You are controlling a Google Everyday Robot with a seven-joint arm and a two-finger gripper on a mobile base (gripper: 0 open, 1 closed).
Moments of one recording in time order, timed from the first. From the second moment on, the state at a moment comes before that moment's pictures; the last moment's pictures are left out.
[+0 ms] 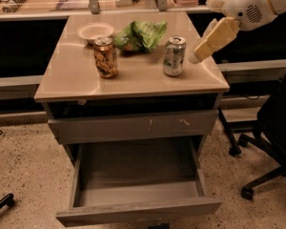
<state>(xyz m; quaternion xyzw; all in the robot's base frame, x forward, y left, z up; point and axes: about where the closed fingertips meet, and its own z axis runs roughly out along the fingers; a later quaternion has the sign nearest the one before) 0.584 -0.140 1.004 -0.54 0.73 0.14 0.40</state>
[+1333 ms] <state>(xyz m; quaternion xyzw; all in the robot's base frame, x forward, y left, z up) 0.658 -0.037 0.913 -0.51 0.71 0.16 0.46</state>
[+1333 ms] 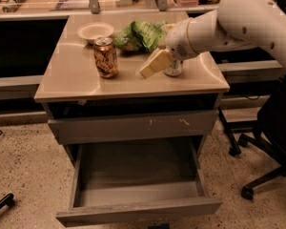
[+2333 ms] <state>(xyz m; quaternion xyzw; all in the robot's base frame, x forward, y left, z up) 0.707 0.040 0.904 -0.51 0.68 0.19 0.49</state>
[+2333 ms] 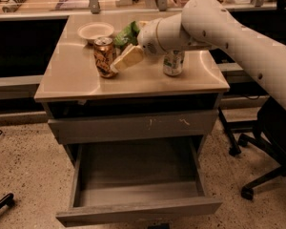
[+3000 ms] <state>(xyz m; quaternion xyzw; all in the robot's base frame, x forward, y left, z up) 0.697 0.089 0.909 -0.55 0.65 0.20 0.48</state>
